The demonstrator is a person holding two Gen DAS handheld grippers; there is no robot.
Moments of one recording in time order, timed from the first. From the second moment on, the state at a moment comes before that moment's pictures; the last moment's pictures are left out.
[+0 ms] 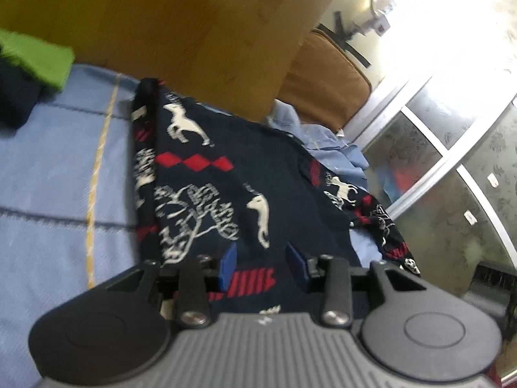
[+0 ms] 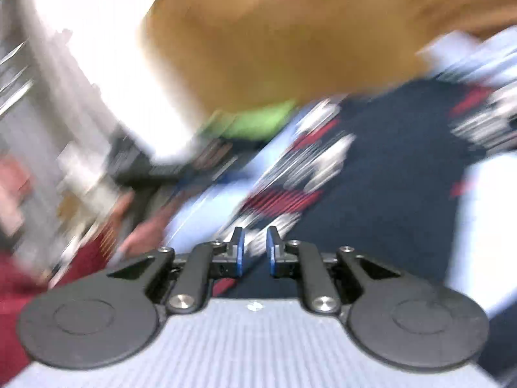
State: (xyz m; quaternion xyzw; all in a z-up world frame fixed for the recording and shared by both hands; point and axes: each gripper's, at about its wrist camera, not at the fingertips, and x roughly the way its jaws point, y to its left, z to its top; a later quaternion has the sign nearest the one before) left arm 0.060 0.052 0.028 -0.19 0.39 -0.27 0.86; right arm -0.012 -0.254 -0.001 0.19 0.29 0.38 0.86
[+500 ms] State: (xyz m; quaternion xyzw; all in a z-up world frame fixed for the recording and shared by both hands) left arm 0.083 0.042 -0.001 -0.20 0.44 -0.28 0.83; right arm -0.030 -0.377 -0.029 0.28 0.25 0.08 0.92
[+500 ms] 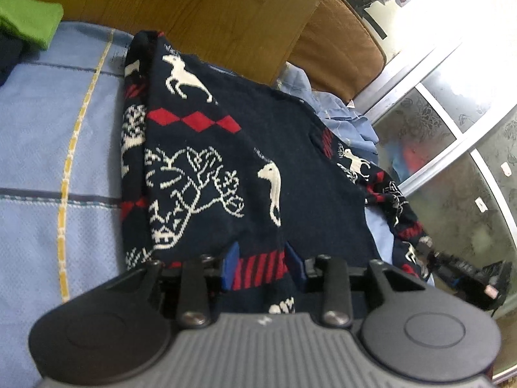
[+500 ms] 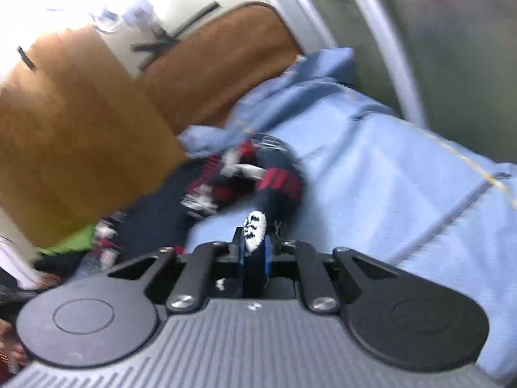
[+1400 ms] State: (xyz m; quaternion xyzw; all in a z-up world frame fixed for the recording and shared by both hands) left arm 0.118 0.143 0.005 -0.30 0.38 -0.19 0.85; right arm 0.134 -0.212 0.025 0.23 0.24 0.22 0.92
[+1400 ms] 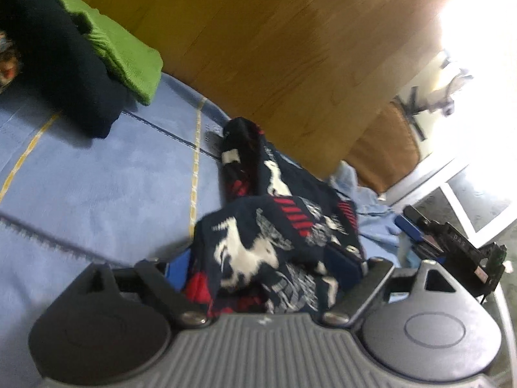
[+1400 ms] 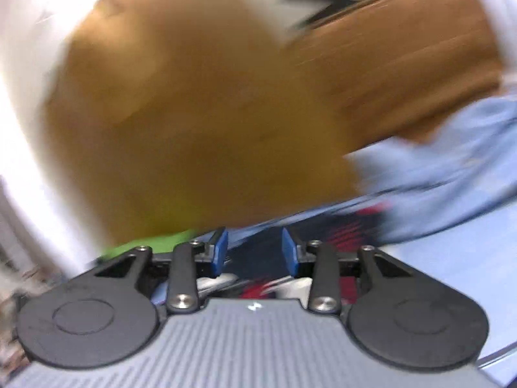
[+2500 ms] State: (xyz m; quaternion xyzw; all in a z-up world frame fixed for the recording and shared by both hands) left arm 0.119 0.148 0.002 -0.27 0.41 -0.13 0.86; right arm -0.051 -0.249 -0.024 0.18 0.34 0.25 0.89
